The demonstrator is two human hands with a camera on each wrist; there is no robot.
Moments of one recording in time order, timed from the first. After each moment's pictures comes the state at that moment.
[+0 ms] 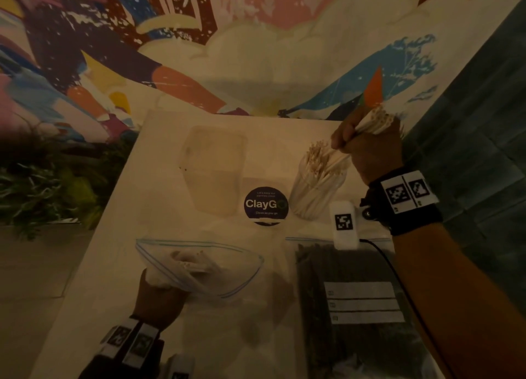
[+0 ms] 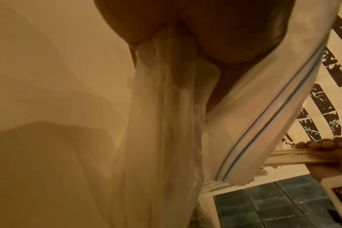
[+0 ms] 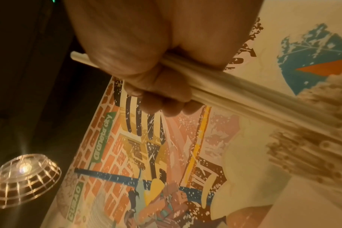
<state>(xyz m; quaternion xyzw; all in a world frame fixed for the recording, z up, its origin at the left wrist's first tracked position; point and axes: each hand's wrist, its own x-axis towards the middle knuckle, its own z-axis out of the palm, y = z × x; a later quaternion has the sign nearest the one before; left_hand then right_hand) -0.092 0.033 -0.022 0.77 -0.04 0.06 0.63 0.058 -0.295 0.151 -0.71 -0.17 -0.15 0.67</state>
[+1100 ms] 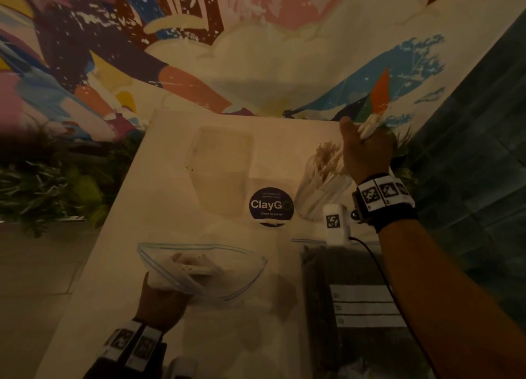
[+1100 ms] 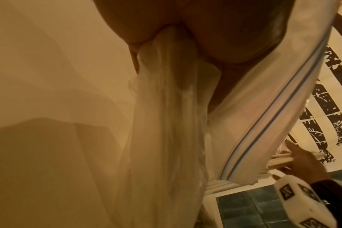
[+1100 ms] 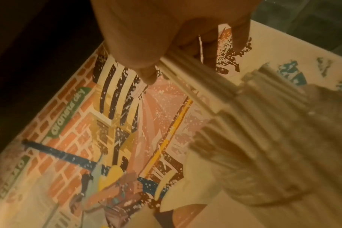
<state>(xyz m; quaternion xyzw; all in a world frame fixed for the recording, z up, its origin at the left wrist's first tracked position) -0.094 0.038 -0.027 0.77 -0.01 0.04 0.63 0.091 -0.299 0.105 -0.86 0.16 -0.26 0.40</state>
